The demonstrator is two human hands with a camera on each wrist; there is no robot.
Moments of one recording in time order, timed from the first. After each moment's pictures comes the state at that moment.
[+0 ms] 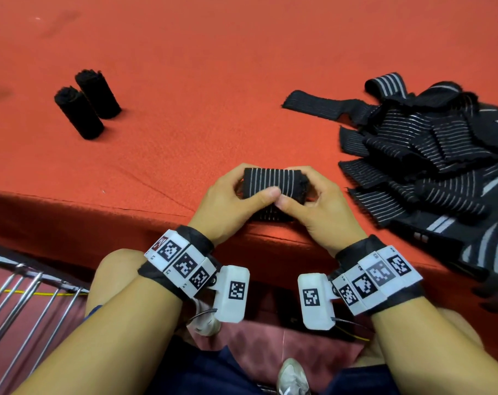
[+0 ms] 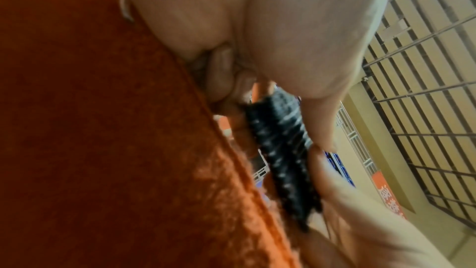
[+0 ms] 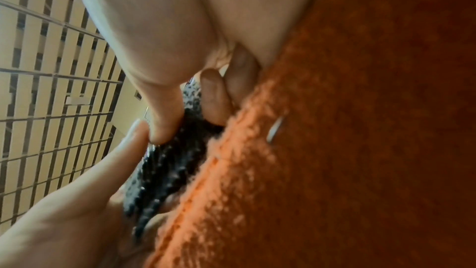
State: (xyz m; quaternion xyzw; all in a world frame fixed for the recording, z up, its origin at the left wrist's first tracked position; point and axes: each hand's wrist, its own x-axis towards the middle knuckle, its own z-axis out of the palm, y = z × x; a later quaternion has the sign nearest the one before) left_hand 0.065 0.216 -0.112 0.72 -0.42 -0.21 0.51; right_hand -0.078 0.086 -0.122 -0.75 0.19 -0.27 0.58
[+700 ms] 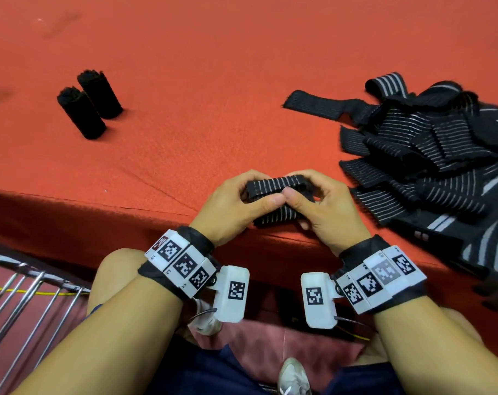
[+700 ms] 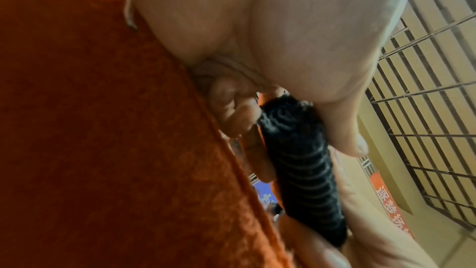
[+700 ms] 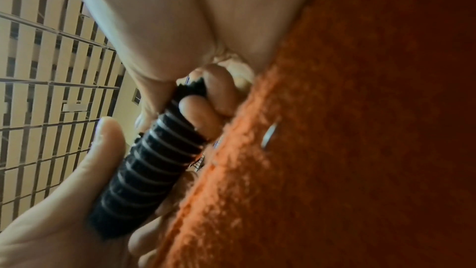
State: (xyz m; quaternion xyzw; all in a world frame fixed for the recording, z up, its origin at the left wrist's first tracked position) left_hand 0.062 0.222 -0.108 0.69 -0.44 -0.27 0.50; right_hand -0.084 0.093 -0.114 -0.71 0.20 -0.28 0.62
